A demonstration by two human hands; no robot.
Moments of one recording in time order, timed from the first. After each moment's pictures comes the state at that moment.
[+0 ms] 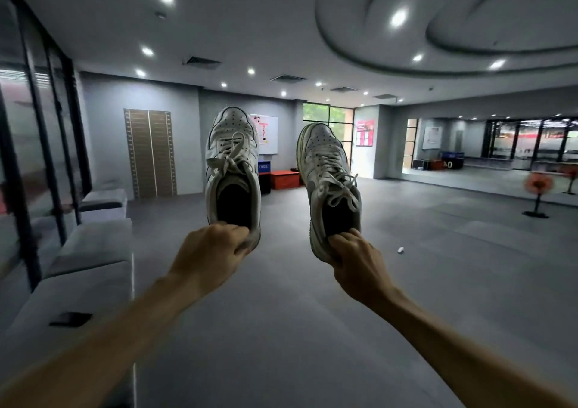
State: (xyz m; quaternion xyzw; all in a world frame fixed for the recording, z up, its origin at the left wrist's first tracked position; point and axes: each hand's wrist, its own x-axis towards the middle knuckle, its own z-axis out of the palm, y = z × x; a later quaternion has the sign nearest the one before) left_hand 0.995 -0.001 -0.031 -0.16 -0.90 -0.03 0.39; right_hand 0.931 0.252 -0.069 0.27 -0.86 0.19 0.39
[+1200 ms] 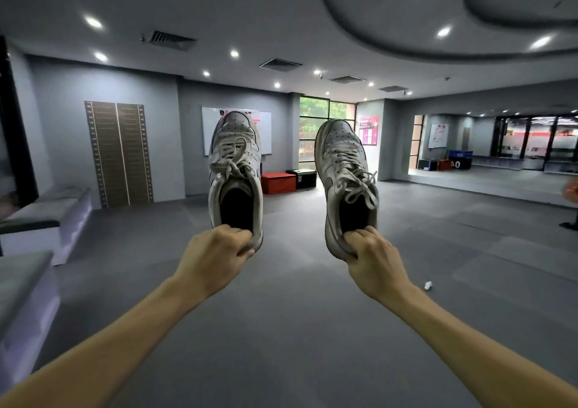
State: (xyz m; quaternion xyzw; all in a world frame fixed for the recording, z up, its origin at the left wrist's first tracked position) left_hand 0.139 -0.002 -0.053 -0.15 -0.91 -0.02 0.40; right_hand 0.079 0.271 -0.080 0.23 -0.86 0.18 0.41
